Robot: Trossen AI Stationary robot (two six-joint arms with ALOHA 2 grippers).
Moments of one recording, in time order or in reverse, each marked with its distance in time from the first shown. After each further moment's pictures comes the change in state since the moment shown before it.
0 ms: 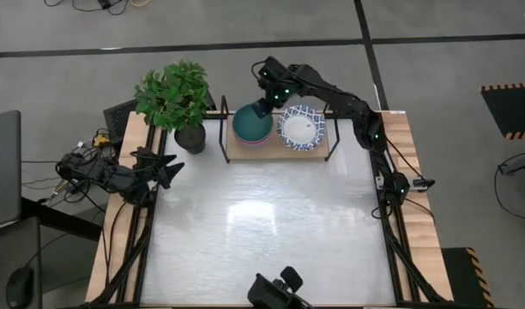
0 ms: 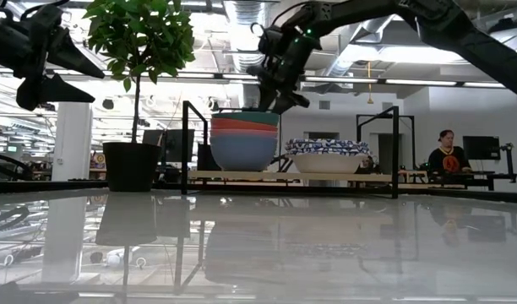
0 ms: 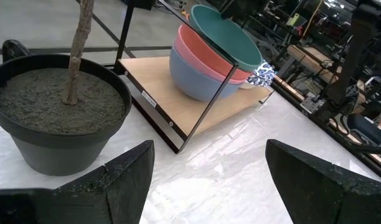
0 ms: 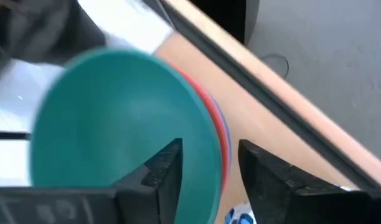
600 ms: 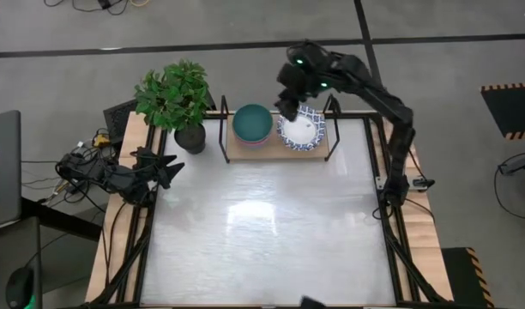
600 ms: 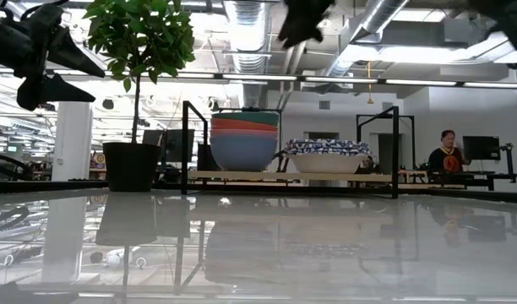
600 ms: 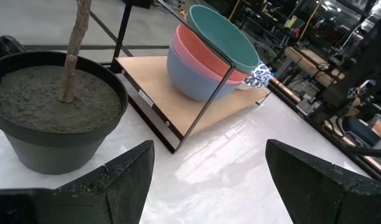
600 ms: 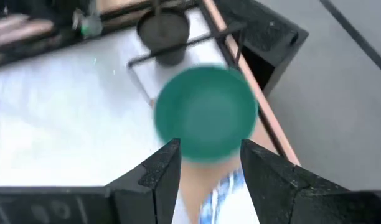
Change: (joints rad) left arm 0.000 0.000 0.000 0.010 0.006 -0.011; right arm 0.067 -0.335 -0.005 -0.112 -0.030 -0.354
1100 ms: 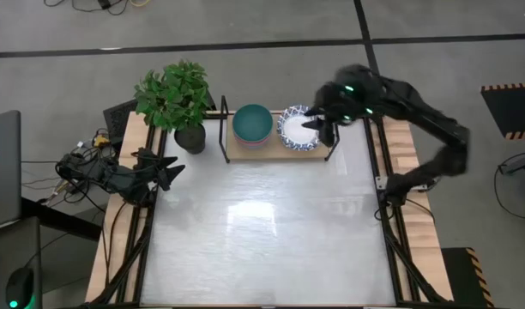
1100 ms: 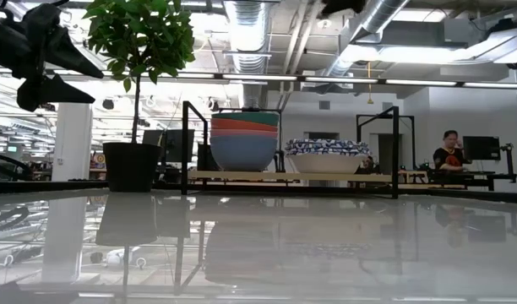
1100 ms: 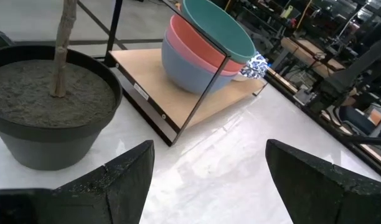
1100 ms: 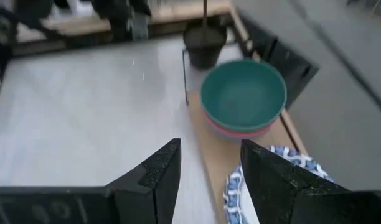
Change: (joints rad) left arm 0.000 0.000 0.000 -0.011 0.038 0.008; right arm 0.136 -0.501 -0.545 0.170 0.005 -0.032
